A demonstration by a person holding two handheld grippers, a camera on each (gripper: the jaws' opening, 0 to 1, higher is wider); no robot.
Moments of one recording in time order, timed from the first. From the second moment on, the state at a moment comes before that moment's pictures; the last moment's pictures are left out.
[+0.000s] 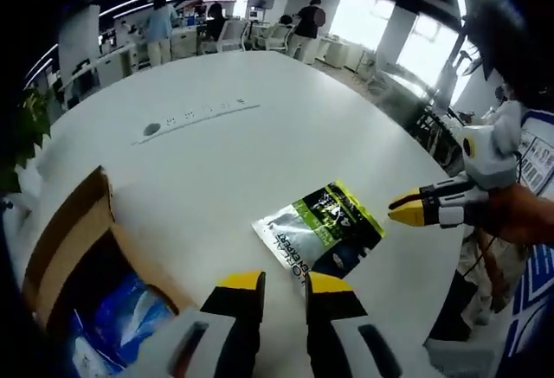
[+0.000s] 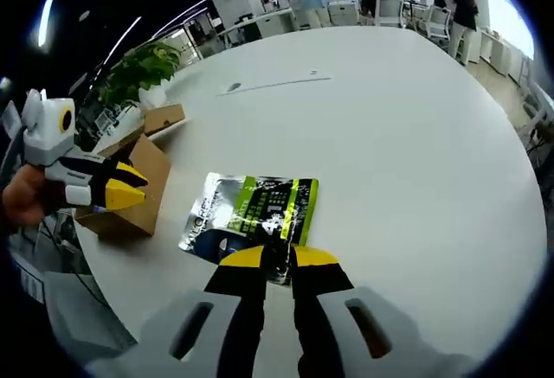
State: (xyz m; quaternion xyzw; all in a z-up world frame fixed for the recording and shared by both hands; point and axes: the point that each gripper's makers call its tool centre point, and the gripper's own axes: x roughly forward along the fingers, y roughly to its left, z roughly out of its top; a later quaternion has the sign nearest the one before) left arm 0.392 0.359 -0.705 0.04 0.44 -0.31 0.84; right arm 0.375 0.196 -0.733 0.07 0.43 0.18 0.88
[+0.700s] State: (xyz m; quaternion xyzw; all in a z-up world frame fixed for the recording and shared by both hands) left arm 0.375 0.436 -0.669 -0.04 0.39 -0.29 0.87; right arm 0.379 0.281 -0.698 0.08 0.40 0.23 0.88
